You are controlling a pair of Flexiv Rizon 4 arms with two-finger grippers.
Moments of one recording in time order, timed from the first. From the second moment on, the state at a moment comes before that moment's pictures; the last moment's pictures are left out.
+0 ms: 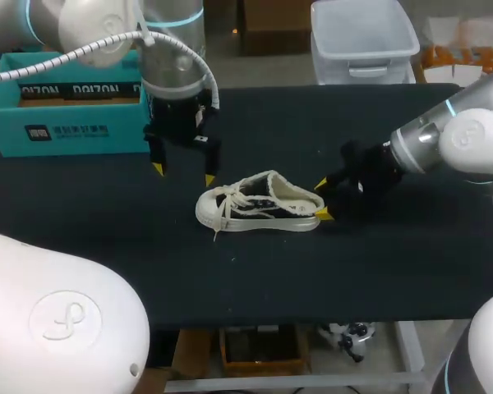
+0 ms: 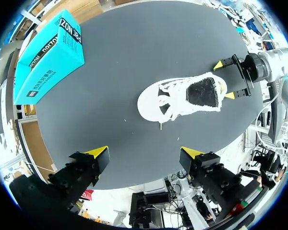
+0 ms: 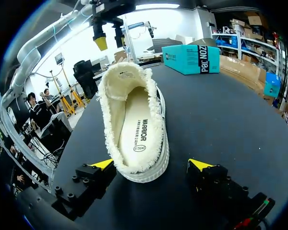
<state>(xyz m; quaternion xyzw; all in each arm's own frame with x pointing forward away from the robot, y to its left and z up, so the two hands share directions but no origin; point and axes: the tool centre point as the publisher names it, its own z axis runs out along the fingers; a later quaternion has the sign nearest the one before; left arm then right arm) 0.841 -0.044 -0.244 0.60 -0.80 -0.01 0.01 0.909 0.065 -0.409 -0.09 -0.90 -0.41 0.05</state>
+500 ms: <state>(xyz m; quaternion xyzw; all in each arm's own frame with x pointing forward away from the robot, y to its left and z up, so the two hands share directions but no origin) 0.838 -0.047 -0.250 0.59 -0.81 -0.02 0.01 0.900 0.065 -0.413 -0.09 -0.90 -0.42 0.06</state>
